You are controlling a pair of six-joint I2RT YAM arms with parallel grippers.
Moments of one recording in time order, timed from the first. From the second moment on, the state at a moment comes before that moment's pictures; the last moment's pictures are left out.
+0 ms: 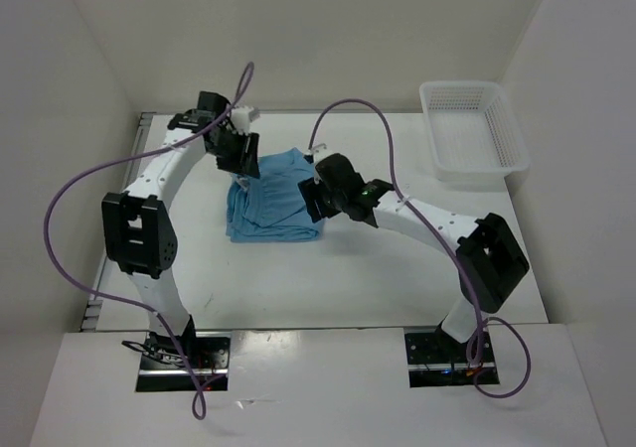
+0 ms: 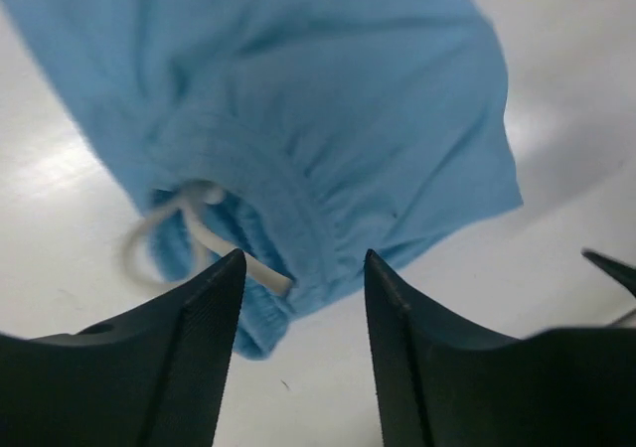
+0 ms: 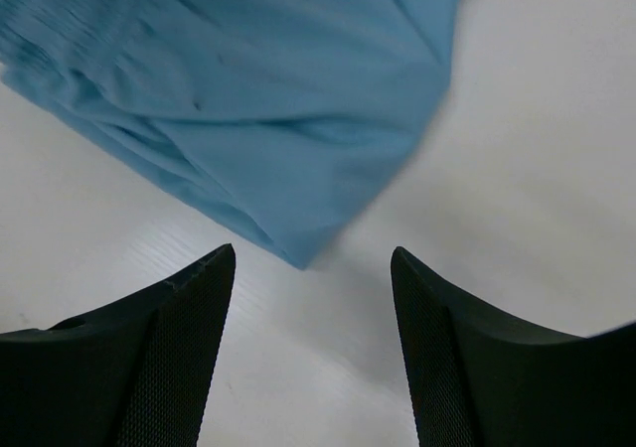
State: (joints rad) left arm -0.10 1.86 1.72 -0.87 0.36 0.06; right arm 0.76 1.63 1.24 -0.30 0.10 0.18
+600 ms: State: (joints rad) left arm -0.22 2.01 1.57 -0.90 0.19 0.07; right arm 0.76 1.82 1.13 -0.21 0.01 0.31
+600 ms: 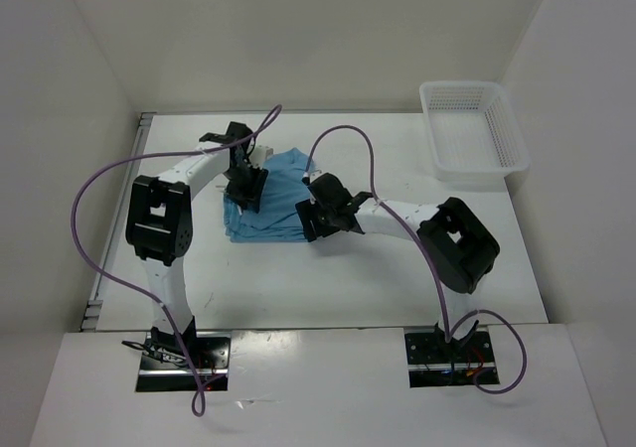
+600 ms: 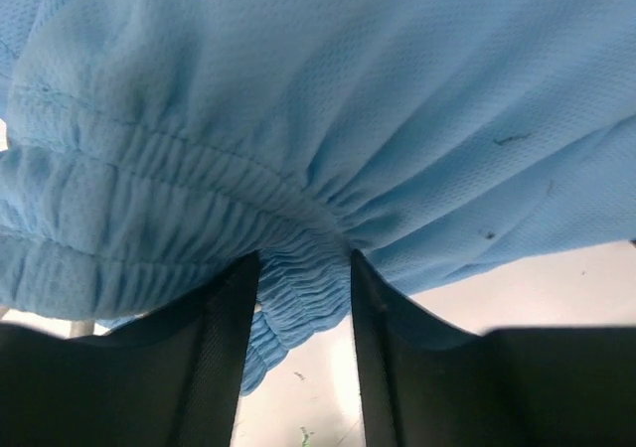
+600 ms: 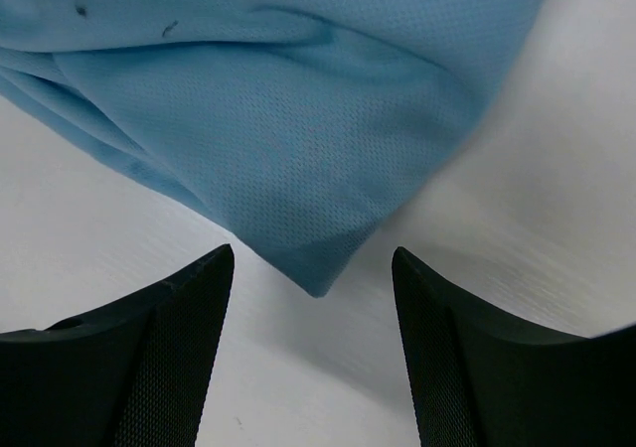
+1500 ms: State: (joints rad) left arm 0.01 1.96 1.67 -1.02 0.33 0.07; right arm 0.76 1.86 1.10 -0.18 0.01 0.29
